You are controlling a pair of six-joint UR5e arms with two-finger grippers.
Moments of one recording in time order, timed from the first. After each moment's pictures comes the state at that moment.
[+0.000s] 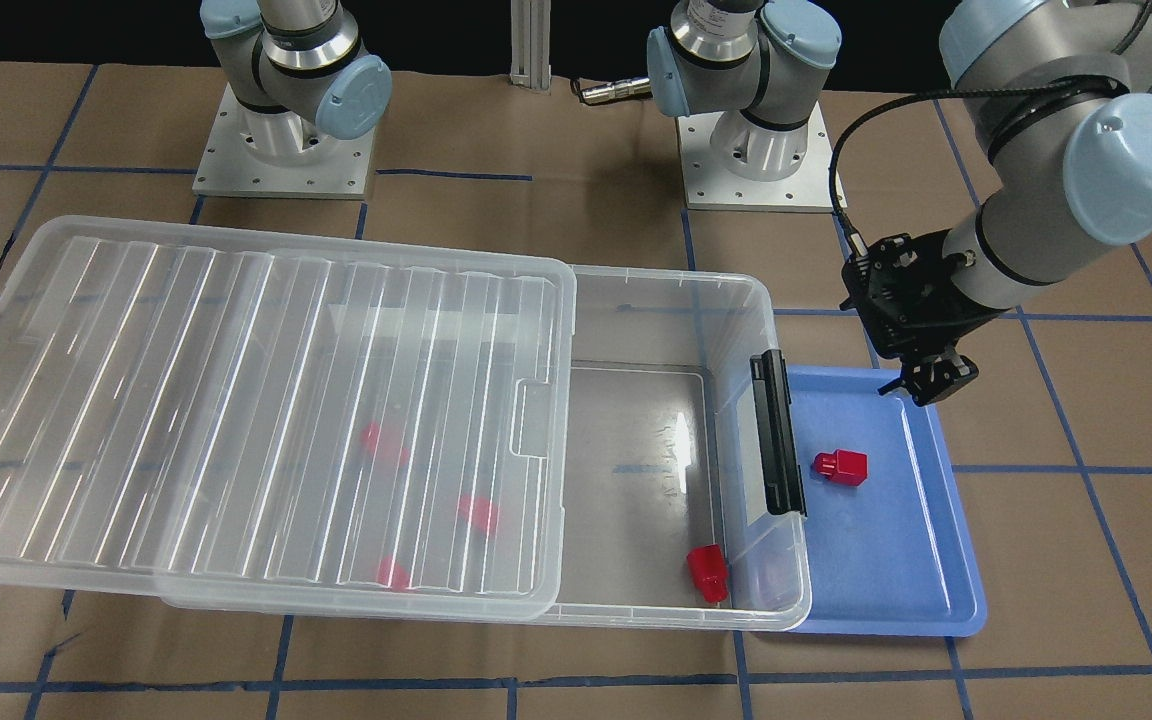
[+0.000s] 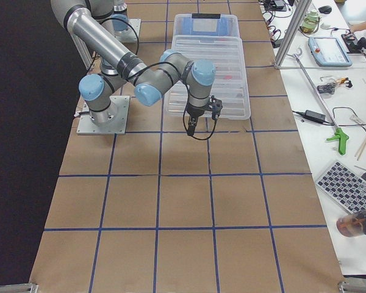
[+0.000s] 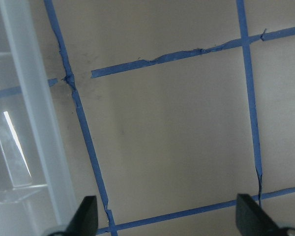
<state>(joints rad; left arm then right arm) -1.38 -1.71 -1.58 -1.61 1.54 1.44 0.93 -1.48 1.82 -1.86 -1.62 -0.44</state>
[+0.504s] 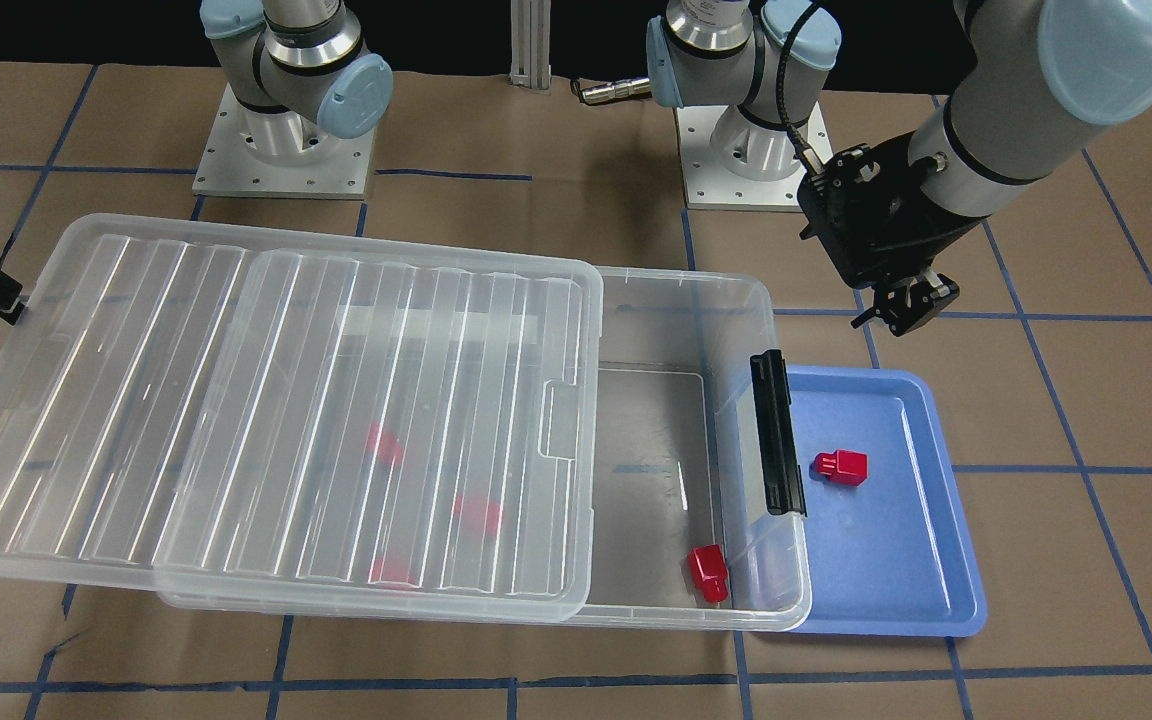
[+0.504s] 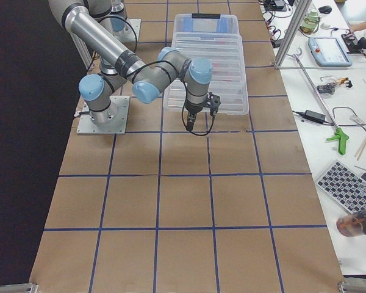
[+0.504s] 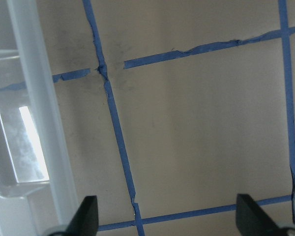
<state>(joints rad) -1.49 -1.68 -1.44 -1.81 1.53 1.18 0.95 -1.51 1.86 -1.84 -1.58 -0.44</state>
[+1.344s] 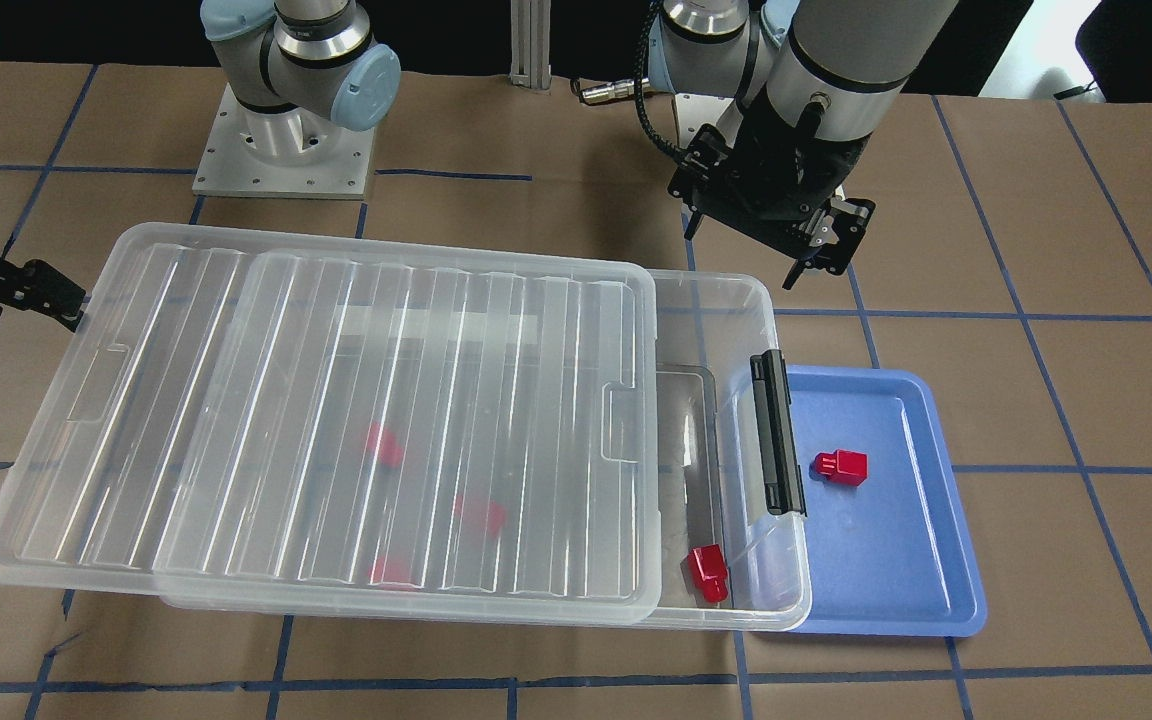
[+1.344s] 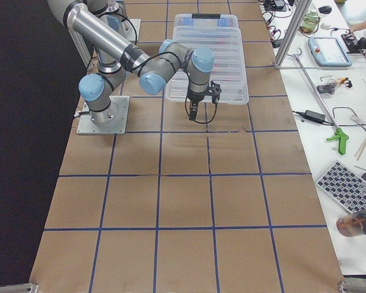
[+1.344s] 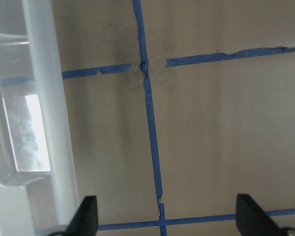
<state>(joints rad) -1.67 -1.65 -1.45 -1.66 1.54 0.34 1.06 -1.52 1.87 -1.84 -1.57 -0.40</state>
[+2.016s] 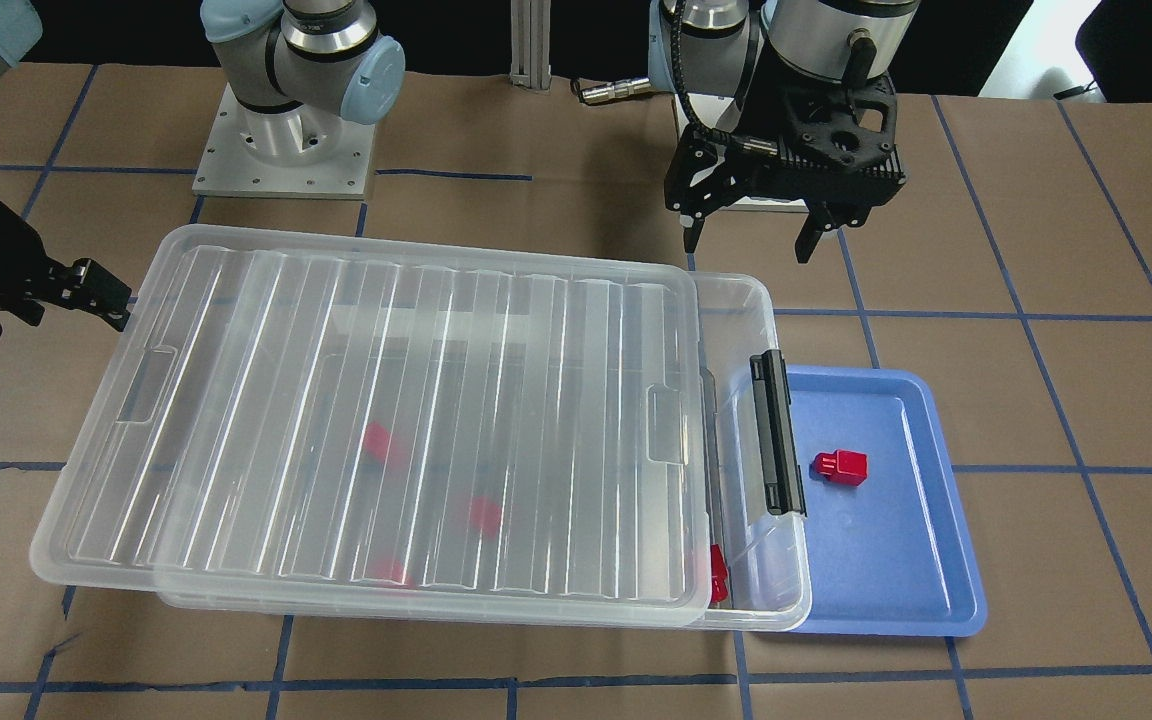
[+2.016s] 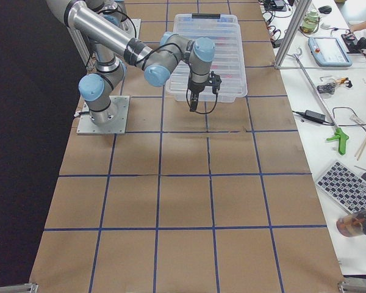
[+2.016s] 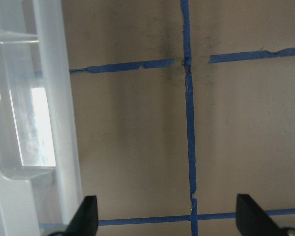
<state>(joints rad) -1.67 -1.59 -1.49 -1.53 1.54 -0.06 1.15 -1.54 1.87 -1.81 -1.57 -0.34</state>
